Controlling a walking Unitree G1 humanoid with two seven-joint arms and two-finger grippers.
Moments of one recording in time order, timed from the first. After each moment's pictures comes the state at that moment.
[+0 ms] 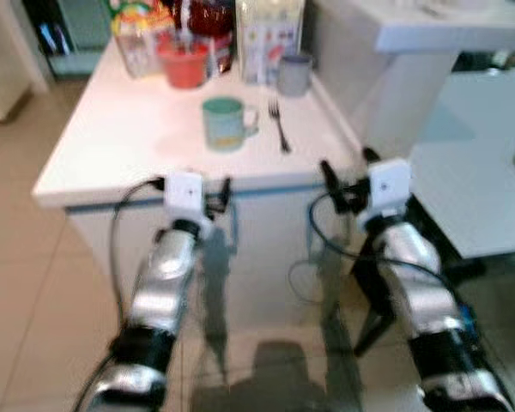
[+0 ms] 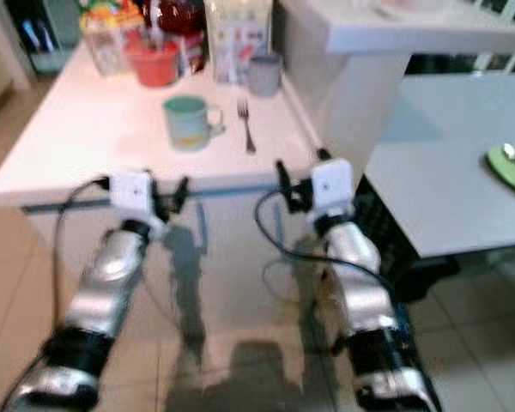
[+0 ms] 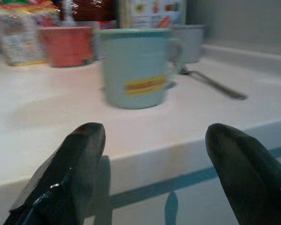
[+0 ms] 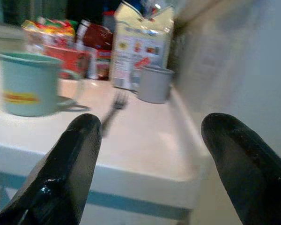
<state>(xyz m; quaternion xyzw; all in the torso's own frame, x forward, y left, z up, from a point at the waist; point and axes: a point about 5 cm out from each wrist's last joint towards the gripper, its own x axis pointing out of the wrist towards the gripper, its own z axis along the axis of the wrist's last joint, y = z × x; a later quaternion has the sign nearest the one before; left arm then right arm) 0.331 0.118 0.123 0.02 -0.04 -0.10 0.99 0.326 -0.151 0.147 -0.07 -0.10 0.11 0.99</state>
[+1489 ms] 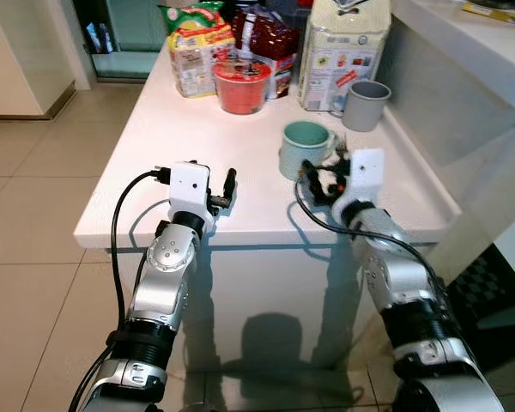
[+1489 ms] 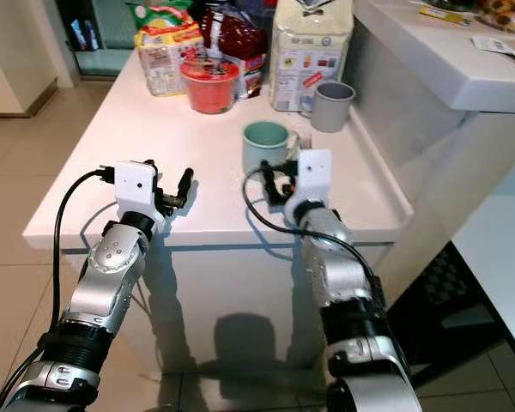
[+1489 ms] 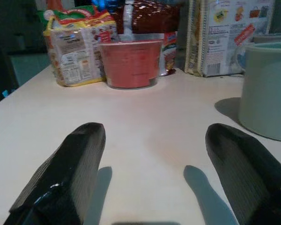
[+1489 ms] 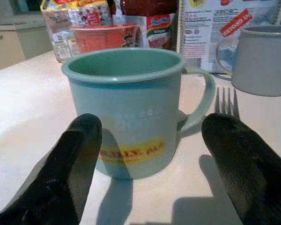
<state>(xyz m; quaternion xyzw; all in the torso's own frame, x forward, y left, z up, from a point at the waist) 0.335 0.125 0.135 0.05 -0.06 -0.10 0.99 0.354 -0.112 0.145 0.04 0.00 0.13 0.99</state>
